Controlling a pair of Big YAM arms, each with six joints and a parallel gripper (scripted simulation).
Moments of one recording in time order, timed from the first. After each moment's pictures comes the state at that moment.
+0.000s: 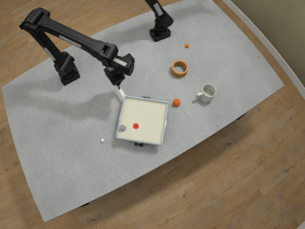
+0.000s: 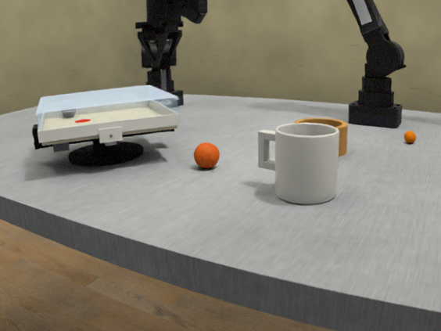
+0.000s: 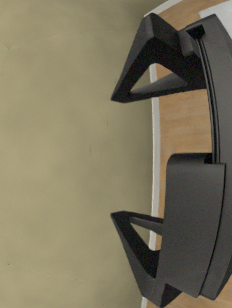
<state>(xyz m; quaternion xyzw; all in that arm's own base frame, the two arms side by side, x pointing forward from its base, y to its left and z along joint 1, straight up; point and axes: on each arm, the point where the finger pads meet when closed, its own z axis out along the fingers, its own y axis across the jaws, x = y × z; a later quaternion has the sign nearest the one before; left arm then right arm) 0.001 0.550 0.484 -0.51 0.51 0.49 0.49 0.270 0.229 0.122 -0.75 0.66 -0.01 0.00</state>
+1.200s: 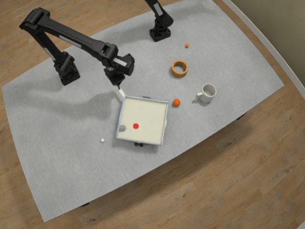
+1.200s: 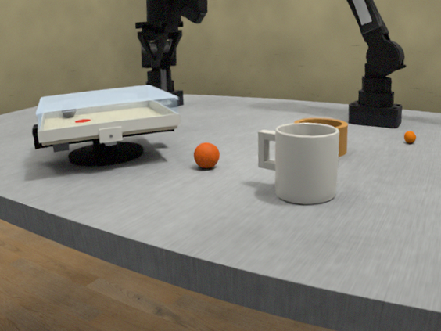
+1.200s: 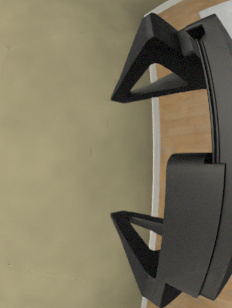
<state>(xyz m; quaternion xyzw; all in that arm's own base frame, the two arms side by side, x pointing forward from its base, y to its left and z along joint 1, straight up) 0.001 0.550 0.484 -0.51 0.51 0.49 0.49 0.270 0.229 0.122 -0.75 0.66 -0.01 0.00</state>
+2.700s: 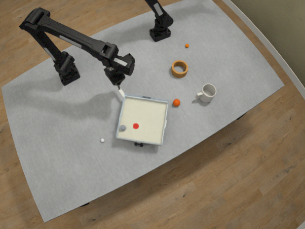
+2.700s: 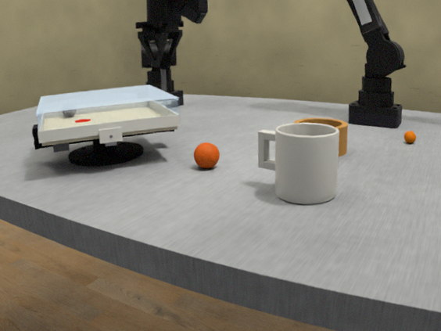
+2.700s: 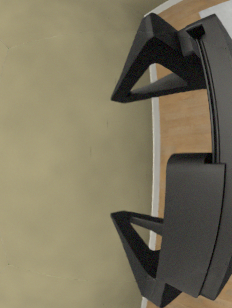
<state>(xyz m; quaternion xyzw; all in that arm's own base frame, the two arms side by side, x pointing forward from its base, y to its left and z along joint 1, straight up) 0.001 0.550 0.484 -0.51 0.51 0.49 0.49 0.270 0.229 0.123 -0.75 0.66 -0.01 0.00</state>
